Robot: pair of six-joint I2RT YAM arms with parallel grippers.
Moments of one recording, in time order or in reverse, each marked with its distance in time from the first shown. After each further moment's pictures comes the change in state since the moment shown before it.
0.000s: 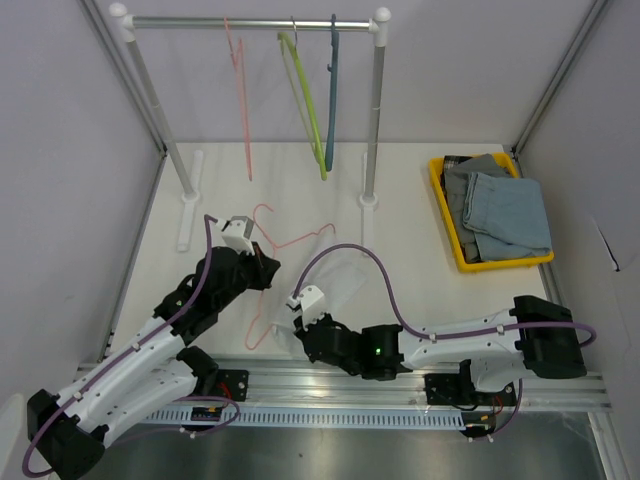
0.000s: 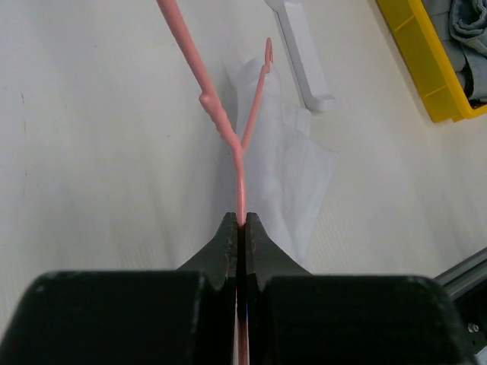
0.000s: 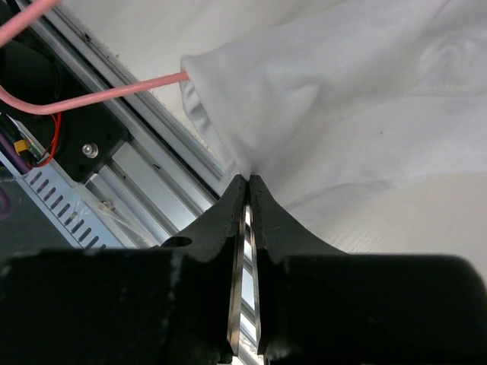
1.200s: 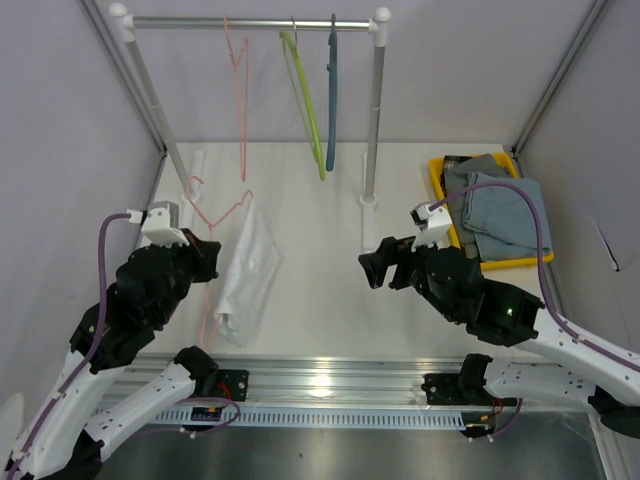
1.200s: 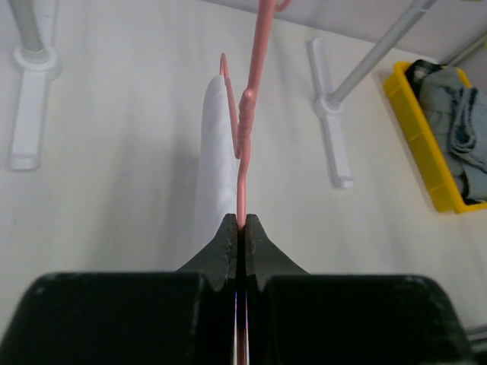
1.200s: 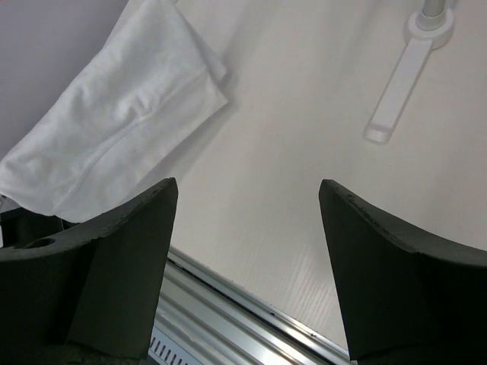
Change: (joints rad) left arm 0.000 -0.157 0.475 -0.529 -0.292 0.020; right arm -0.406 -0.594 0.125 -0.396 -0.031 -0.016
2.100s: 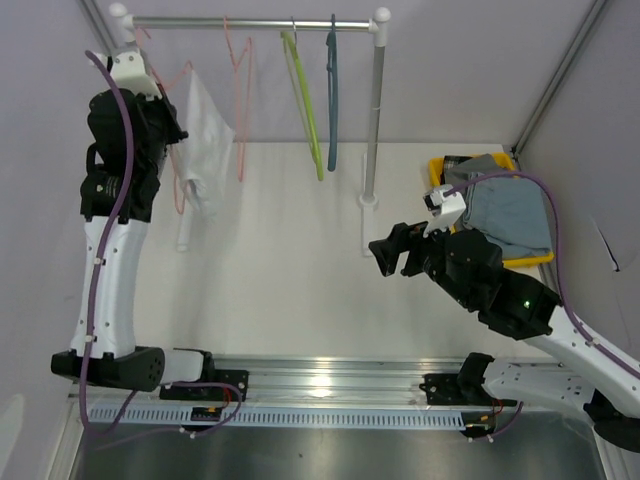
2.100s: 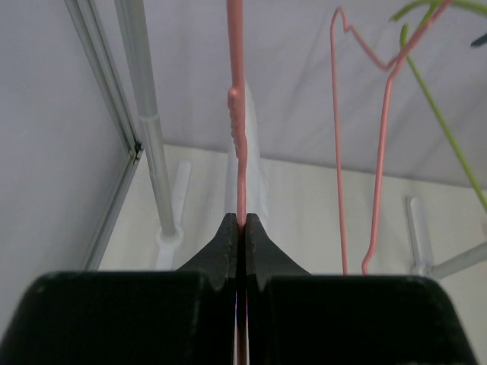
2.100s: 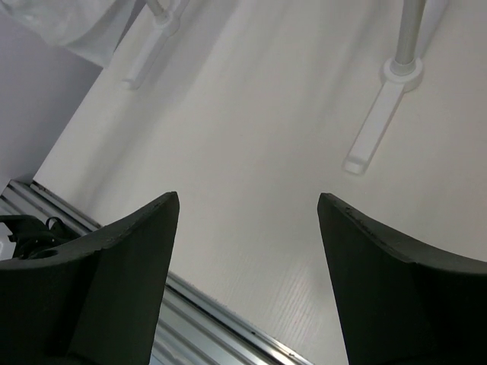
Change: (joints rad) left arm 0.541 0.714 0.706 0.202 0.227 0.369; right arm -0.126 0.005 0.100 -0.064 -0.126 -0.100
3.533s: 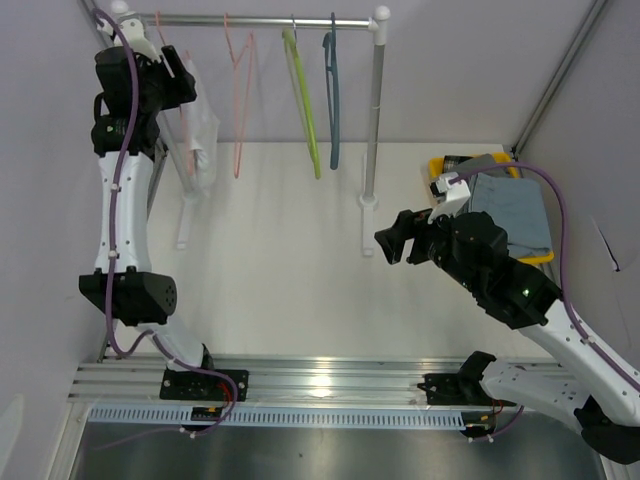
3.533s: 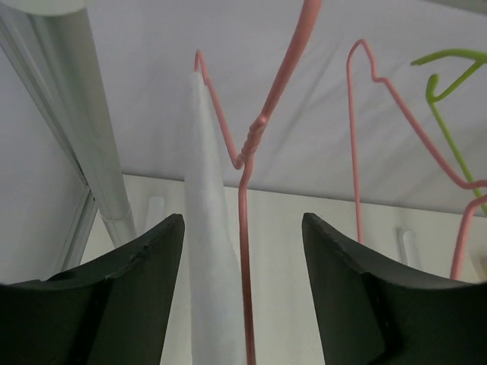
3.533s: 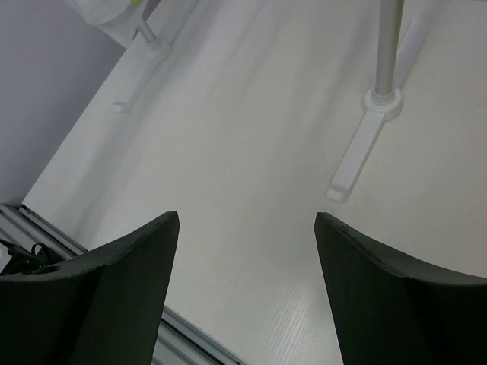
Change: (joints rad) left arm 0.170 0.447 0.370 0.042 0.258 -0.053; right arm -0.187 0.032 0.038 -0.011 -0.182 -0.054
